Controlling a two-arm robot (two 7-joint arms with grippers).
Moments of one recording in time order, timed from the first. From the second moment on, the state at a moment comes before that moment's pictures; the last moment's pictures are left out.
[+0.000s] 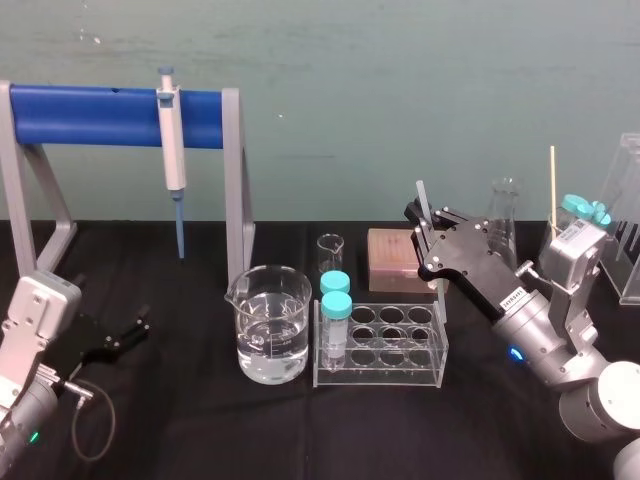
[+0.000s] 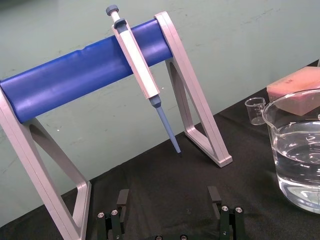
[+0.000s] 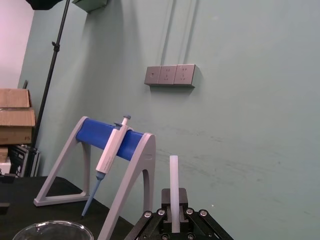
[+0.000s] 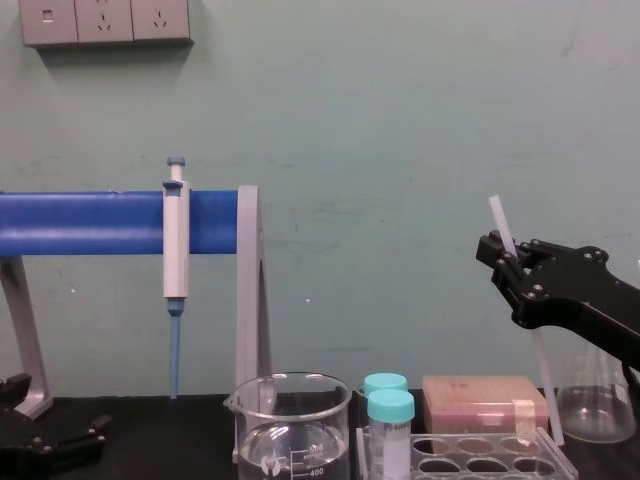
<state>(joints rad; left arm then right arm) -0.20 0.60 0.45 -1.41 -0.25 -0.12 0.03 0.45 0.25 -0.28 -1.02 0.31 -0.62 0.55</state>
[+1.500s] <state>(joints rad) -0.20 0.60 0.45 -1.41 -0.25 -0.12 0.03 0.45 0.25 -0.28 -1.02 0.31 -0.62 0.55</state>
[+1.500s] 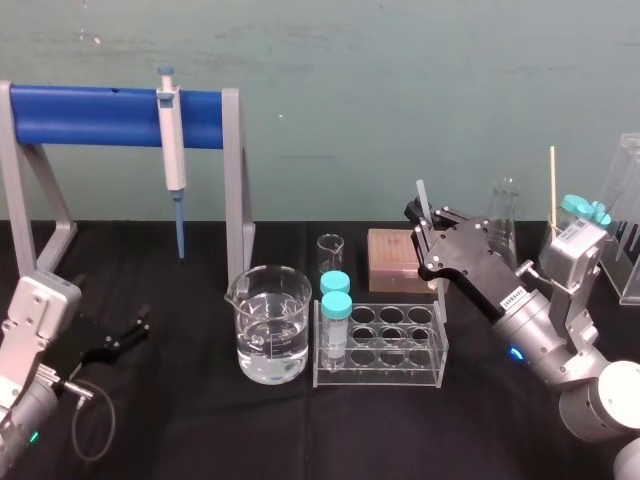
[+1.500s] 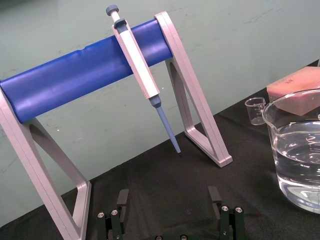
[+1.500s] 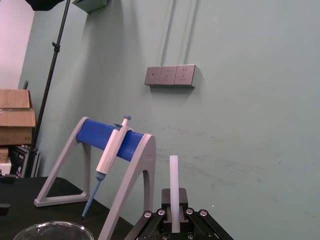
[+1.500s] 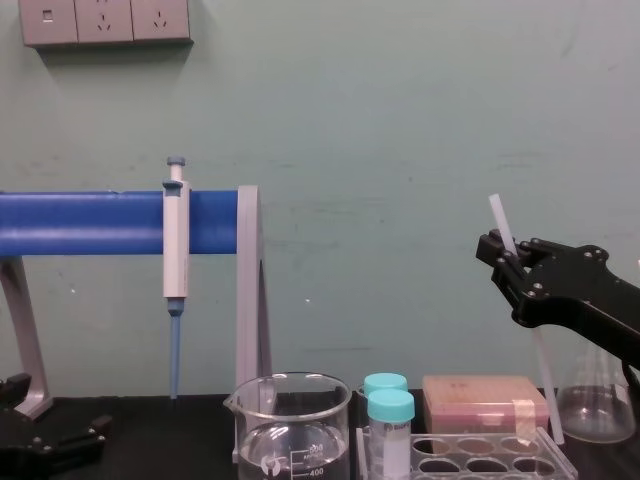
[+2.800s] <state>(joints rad) -0.20 0.60 0.45 -1.41 -0.25 -0.12 0.03 0.45 0.25 -0.28 -1.02 0.31 -0.62 0.55</state>
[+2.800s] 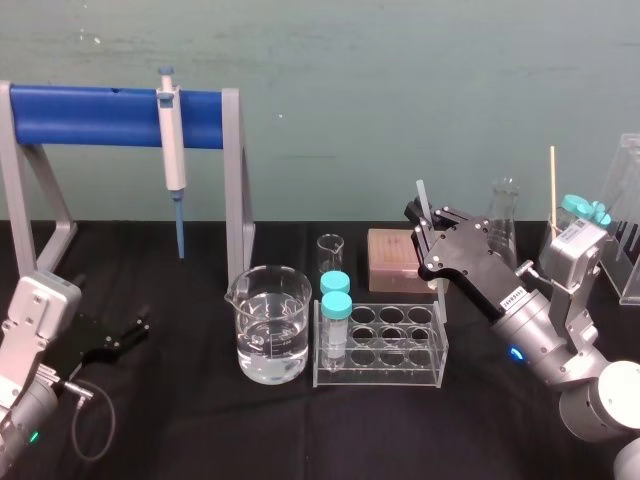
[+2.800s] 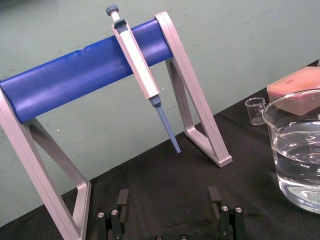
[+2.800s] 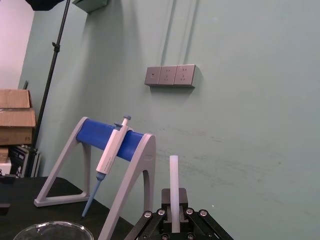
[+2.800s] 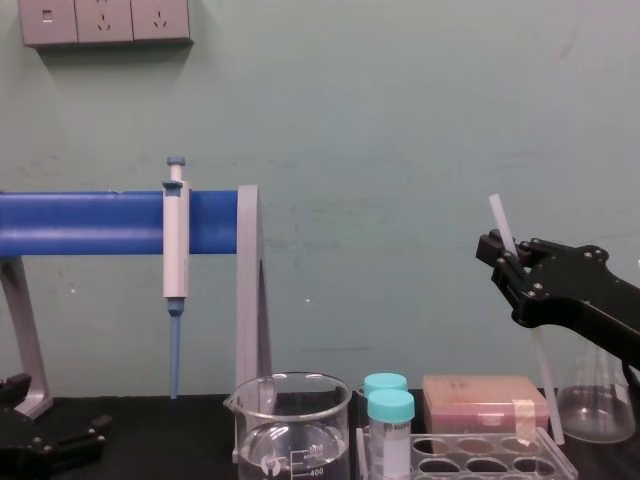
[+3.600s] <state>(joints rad) -0.20 0.60 0.45 -1.41 -0.25 -0.12 0.03 0.45 0.25 -0.28 -1.02 0.31 -0.62 0.55</state>
